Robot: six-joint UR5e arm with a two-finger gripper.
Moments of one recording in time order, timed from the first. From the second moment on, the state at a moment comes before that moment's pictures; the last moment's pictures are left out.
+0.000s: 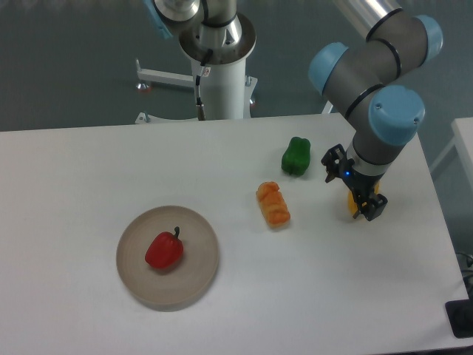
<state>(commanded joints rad) 2.43 -2.10 -1.20 -1.44 1.55 1.61</state>
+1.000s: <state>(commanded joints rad) 2.17 -2.08 -1.21 -1.43 1.40 1.09</state>
